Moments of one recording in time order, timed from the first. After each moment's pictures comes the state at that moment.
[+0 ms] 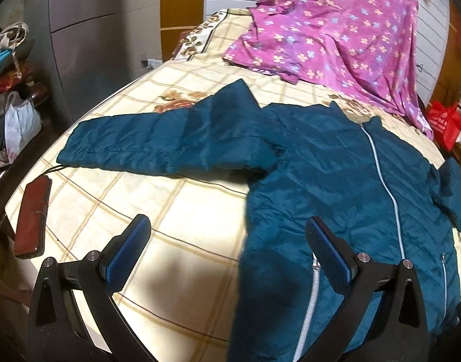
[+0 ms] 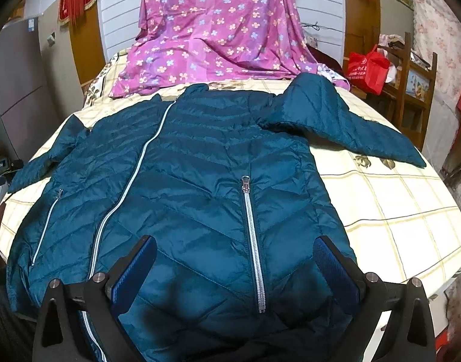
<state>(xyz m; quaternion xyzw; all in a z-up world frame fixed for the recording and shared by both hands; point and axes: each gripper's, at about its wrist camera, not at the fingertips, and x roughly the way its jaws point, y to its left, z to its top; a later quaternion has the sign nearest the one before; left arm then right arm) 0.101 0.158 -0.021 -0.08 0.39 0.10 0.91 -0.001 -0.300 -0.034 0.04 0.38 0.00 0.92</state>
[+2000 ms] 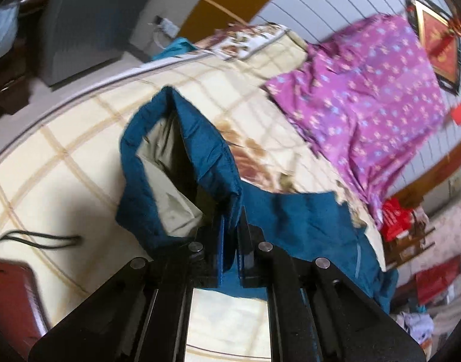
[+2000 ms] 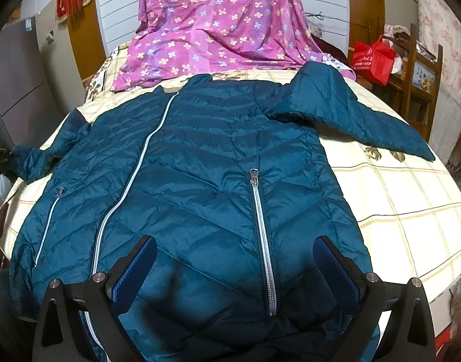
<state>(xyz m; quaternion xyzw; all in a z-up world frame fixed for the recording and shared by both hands) 0.216 0.443 -0.027 -0.33 0.37 -0.01 0.87 0.008 -0.298 -0.041 0.05 0.40 0.01 0.92</state>
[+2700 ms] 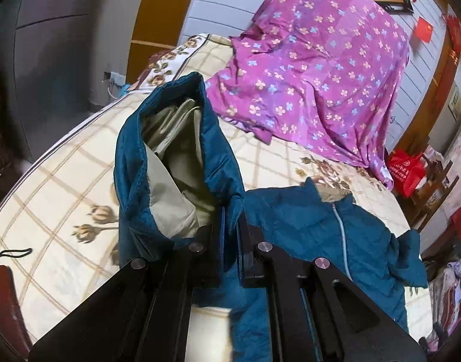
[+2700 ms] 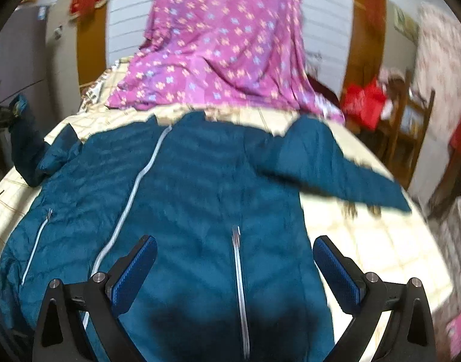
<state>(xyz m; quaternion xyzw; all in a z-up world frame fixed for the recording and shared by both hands) 0.239 0.234 0.059 -0.17 0.34 -0.01 0.93 0.030 -0.288 0.011 -0.03 0.32 -0.02 0.95</state>
